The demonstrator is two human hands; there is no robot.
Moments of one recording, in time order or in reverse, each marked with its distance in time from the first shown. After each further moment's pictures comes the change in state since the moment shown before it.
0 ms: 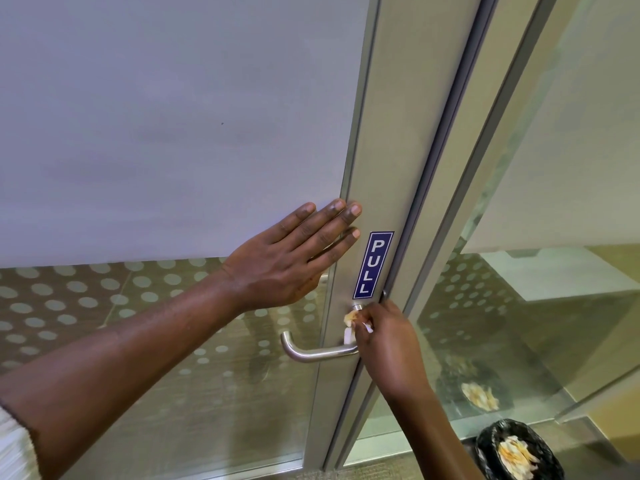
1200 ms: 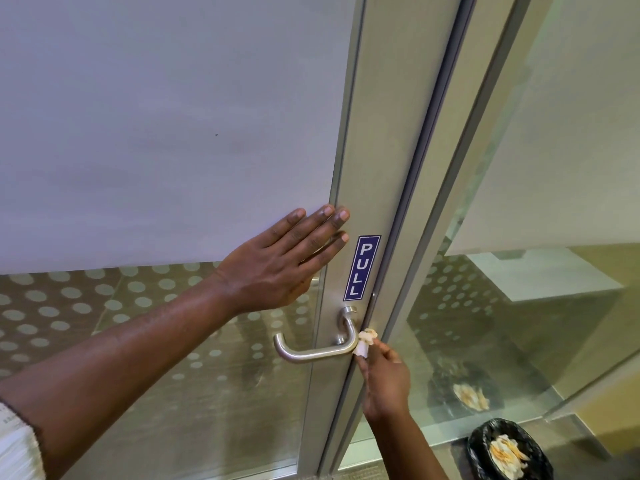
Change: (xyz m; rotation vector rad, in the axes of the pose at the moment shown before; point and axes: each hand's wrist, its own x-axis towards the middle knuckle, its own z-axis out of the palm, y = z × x) left_hand -0.001 0.000 -0.001 0.010 -0.025 0.004; right_hand -0.020 0.035 0.052 1.412 0.357 0.914
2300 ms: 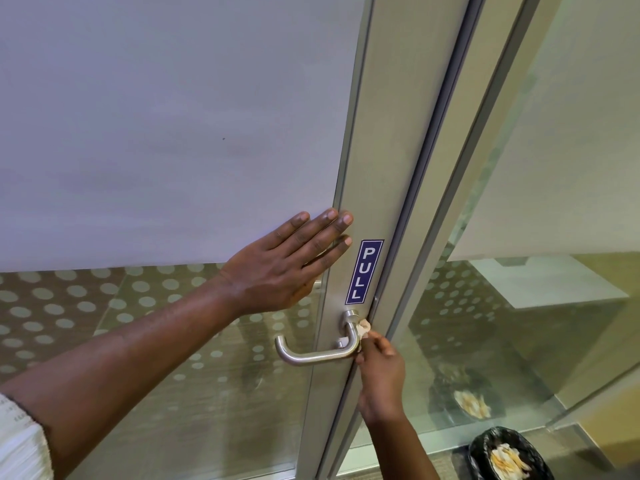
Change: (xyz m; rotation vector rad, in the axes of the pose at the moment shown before) left_hand 0.002 0.000 -0.002 -0.014 0.021 -0.009; right_hand -0.009 -0.005 0.013 -0.233 -0.115 -0.211
